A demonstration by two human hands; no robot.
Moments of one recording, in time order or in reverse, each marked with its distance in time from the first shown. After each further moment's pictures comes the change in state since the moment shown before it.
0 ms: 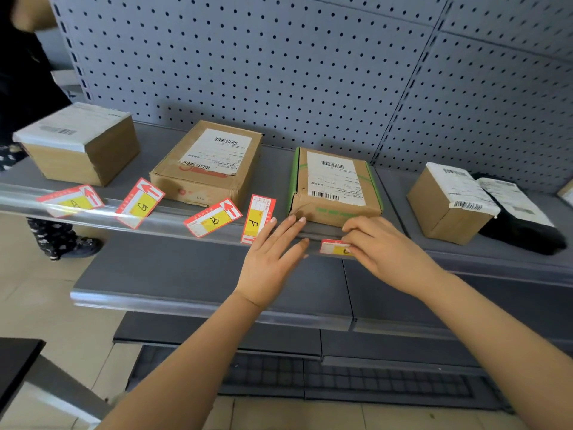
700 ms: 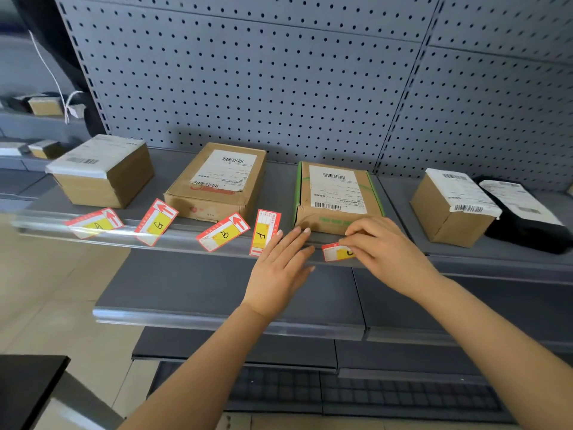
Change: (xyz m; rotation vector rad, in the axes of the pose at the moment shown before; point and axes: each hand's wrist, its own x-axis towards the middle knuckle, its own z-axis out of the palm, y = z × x) left_hand 0.004 0.004 -0.015 -0.039 -0.089 -0.045; right_hand 0.006 -0.011 -0.003 0.071 0.121 0.094
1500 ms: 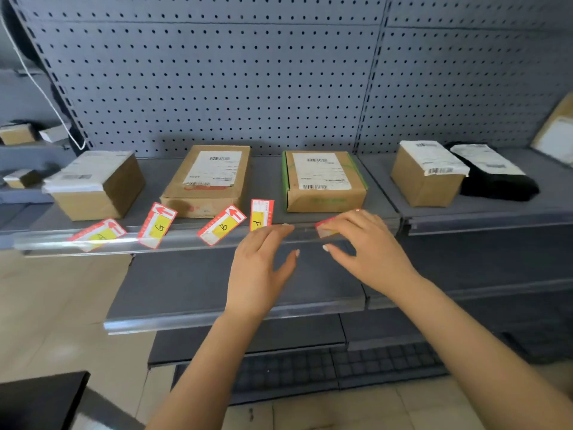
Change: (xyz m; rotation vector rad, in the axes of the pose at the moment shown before) left_hand 0.005 0.034 -0.094 -0.260 -0.076 -0.319; right_hand -0.024 -0.075 -0.005 0.100 0.096 0.301
